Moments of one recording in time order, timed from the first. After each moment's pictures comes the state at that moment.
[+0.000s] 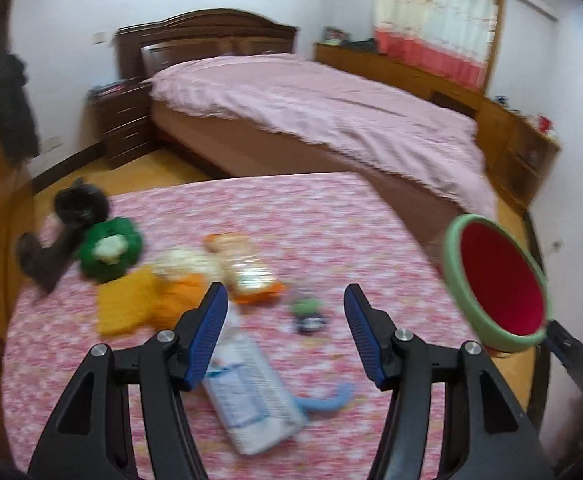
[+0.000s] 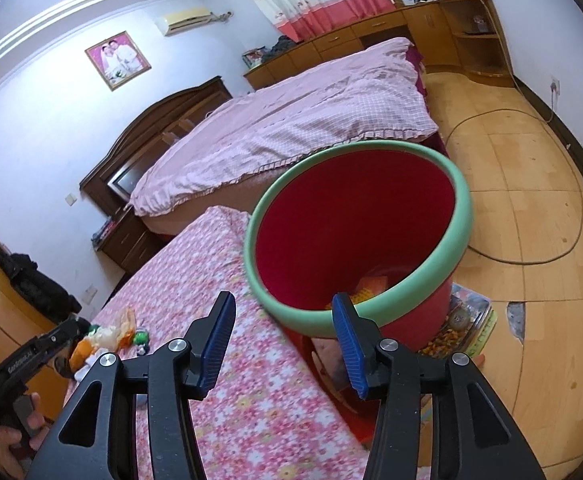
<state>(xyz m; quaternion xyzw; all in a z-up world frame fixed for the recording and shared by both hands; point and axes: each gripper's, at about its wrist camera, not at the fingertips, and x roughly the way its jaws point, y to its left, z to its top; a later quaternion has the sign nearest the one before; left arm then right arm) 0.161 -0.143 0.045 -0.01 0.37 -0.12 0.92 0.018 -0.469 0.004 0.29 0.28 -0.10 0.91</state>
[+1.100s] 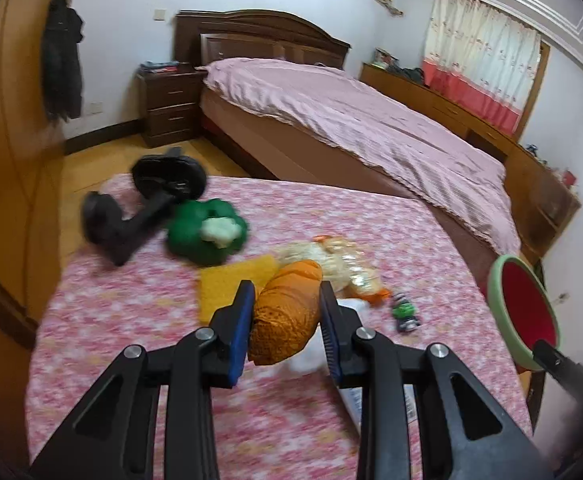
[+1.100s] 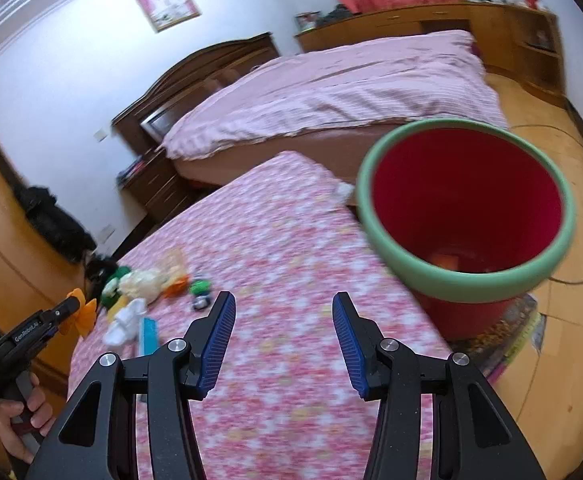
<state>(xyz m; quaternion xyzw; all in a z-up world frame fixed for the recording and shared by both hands) 0.151 -0.026 0.033 -0.09 0.36 -0.07 0.93 0.067 -0.366 0.016 0.22 0.34 -0.01 0.91</state>
